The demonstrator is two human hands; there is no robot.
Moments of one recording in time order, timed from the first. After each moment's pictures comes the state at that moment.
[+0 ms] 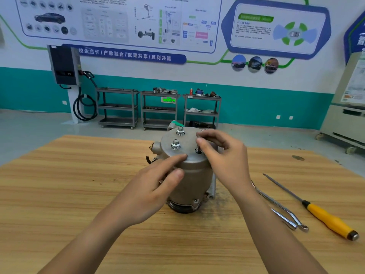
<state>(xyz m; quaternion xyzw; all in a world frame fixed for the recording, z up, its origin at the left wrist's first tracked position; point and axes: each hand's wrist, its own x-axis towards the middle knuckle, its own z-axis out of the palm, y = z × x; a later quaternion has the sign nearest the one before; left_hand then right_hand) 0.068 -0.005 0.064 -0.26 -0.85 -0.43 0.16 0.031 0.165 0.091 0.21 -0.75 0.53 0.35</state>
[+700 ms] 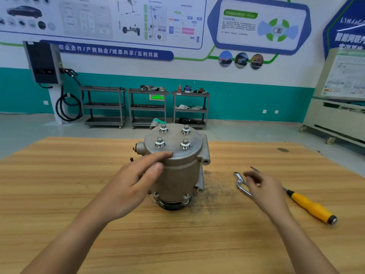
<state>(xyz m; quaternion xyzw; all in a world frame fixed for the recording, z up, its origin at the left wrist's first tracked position) 0.060 -0.012 0.067 -0.29 -0.83 -0.46 0.16 0.027 0.285 0.013 -0.08 -0.90 0.33 0.28</state>
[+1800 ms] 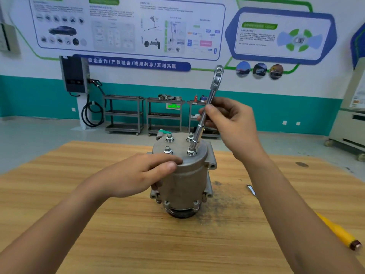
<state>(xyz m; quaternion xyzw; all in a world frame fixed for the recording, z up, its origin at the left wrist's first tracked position) 0.062 -0.020 0.114 -0.33 -0.89 -0.32 0.05 0.024 0.177 0.158 0.29 -0.67 0.63 0.26</state>
